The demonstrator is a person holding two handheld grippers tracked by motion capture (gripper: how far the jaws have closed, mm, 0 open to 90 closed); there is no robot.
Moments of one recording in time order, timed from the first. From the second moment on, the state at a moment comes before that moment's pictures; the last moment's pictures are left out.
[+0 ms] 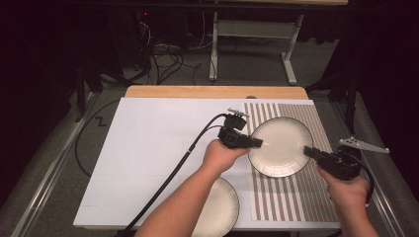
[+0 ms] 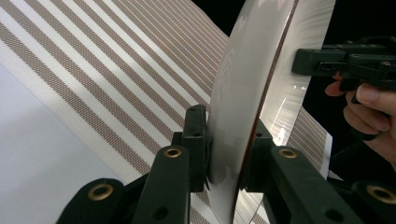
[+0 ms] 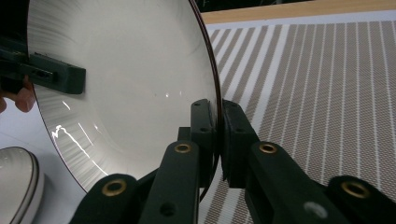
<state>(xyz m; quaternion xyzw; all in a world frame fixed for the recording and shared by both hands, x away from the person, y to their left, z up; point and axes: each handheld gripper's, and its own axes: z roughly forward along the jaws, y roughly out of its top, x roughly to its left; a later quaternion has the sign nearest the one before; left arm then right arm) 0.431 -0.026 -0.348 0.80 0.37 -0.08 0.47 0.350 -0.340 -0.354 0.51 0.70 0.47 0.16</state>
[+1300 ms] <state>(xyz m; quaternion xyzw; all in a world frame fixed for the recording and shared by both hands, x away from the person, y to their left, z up) 0.458 -0.087 -0.402 0.80 0.40 -0.11 0.44 0.359 -0.384 -0.392 0.55 0.69 0.43 0.19</state>
